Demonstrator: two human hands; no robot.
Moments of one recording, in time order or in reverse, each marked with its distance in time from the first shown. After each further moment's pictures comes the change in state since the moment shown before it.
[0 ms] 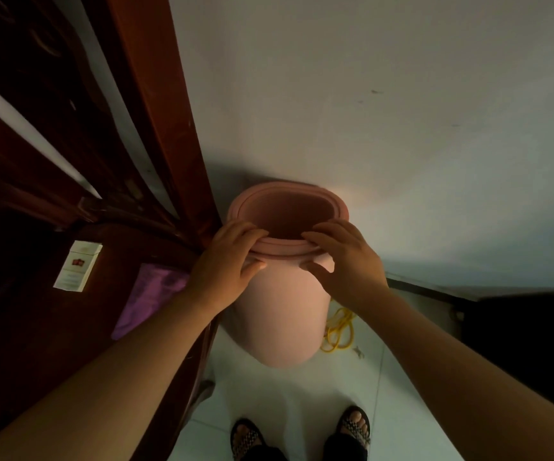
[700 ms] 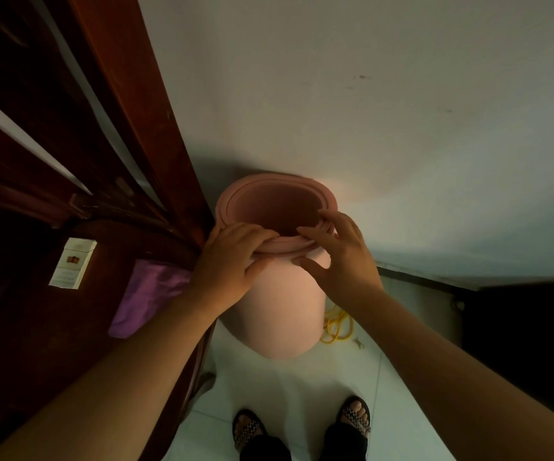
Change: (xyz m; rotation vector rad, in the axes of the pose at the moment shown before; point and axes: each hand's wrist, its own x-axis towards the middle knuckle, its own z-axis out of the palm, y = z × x) left_hand 0.003 0.015 0.004 -0.009 -0.003 0.043; right_hand -0.007 -0.002 0.002 0.160 0.008 0.106
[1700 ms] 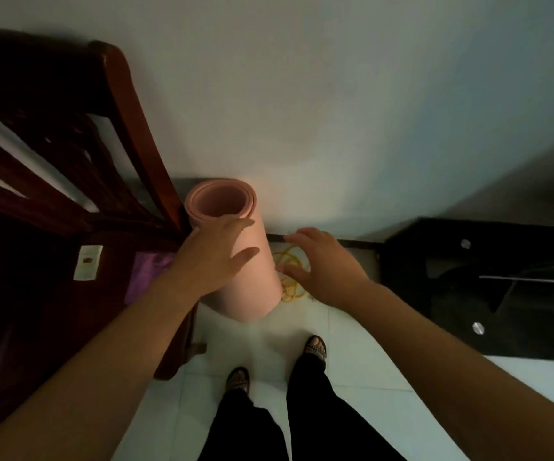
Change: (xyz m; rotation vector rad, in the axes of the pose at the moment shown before) left_hand -0.072 0.199 -0.158 -0.015 -0.223 -0.006; right_hand -0.139 -0.151 -0.236 -0.110 -0.368 0.252
